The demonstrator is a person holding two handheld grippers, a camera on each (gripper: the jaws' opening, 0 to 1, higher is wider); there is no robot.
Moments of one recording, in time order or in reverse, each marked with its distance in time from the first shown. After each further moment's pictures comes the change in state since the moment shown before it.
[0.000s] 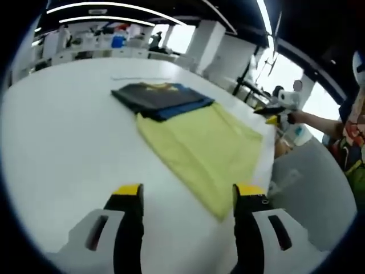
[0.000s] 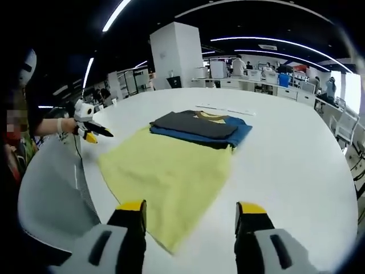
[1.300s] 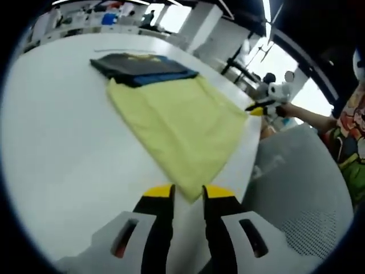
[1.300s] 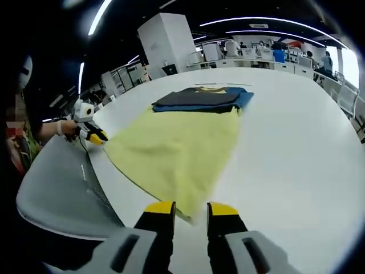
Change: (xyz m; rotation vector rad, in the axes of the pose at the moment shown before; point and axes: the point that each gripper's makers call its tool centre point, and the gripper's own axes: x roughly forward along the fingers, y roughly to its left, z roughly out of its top) left arm 0.016 -0.041 -0.045 -0.043 0.170 -0.111; right arm -0.002 0.019 -0.060 0.116 0.091 0.034
